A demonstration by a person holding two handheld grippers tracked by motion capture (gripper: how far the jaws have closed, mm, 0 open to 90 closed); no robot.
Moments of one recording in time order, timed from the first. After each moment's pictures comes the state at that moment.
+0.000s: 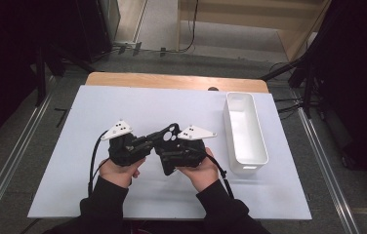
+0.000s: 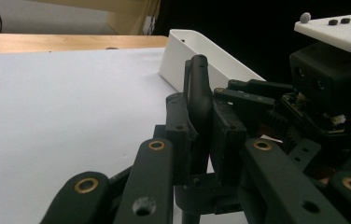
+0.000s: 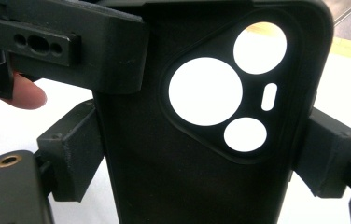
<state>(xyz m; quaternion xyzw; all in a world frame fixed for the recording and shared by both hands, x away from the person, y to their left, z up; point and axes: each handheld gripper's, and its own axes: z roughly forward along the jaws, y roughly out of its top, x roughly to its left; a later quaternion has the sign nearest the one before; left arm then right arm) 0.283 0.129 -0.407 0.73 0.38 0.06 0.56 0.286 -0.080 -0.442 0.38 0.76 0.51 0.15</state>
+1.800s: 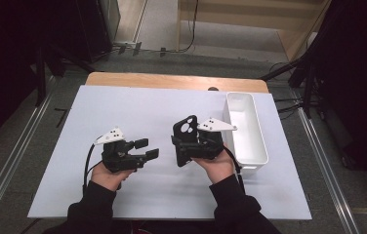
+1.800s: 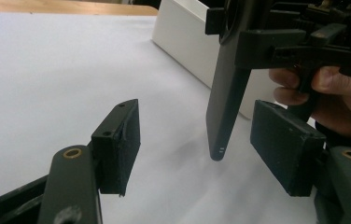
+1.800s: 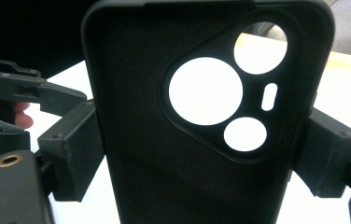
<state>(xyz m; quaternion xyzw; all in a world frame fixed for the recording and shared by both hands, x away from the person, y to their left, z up) 0.292 0.160 -0.444 0.76 0.35 0.01 0.55 0.297 -0.123 -0.432 0.41 0.74 0.51 0.16</state>
